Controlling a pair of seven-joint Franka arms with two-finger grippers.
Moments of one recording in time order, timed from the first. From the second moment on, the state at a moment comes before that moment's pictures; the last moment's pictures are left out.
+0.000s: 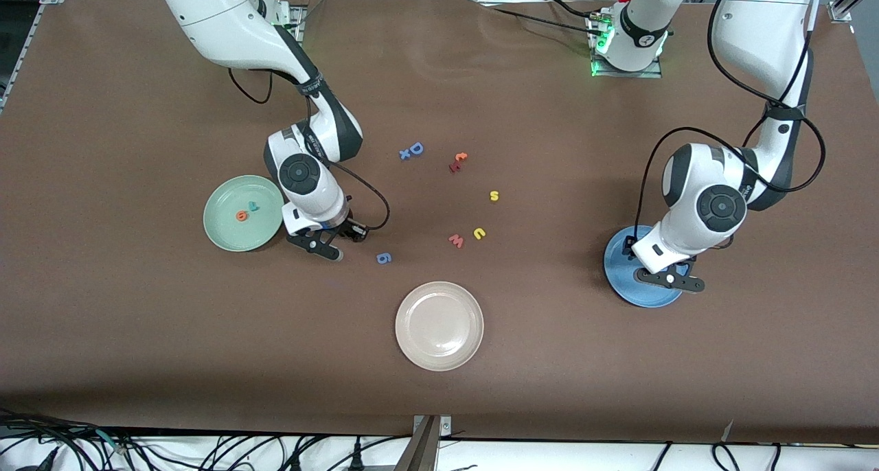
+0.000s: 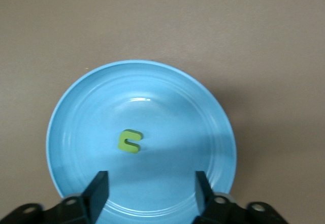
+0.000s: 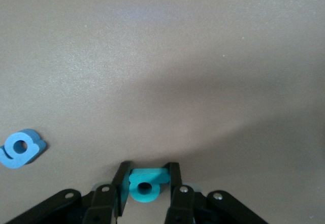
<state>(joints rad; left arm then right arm) -0.22 0.51 0.10 -1.87 0.05 2.33 0.02 0.47 0.63 0.02 -1.87 -0.01 2.53 0.88</state>
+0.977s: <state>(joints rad) -0.27 0.50 -0.31 -1.91 0.09 2.30 -0.70 0.24 0.48 -0.01 -1.68 0.00 1.88 0.39</state>
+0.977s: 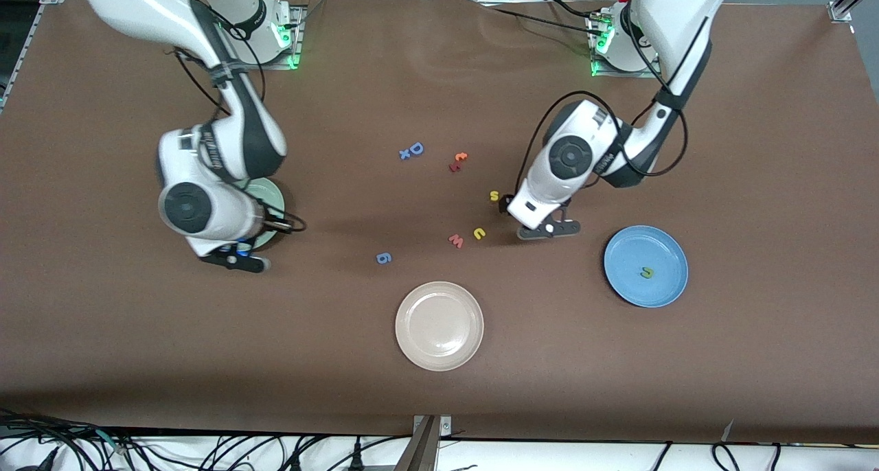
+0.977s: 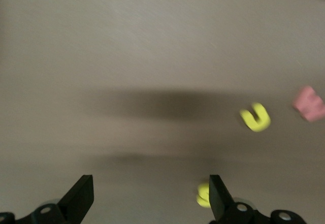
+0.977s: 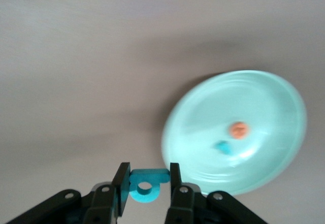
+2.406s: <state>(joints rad) -0.39 0.57 -0.31 -1.98 0.28 2.53 -0.66 0.21 0.41 -0.20 -1.90 0.02 2.04 0.02</state>
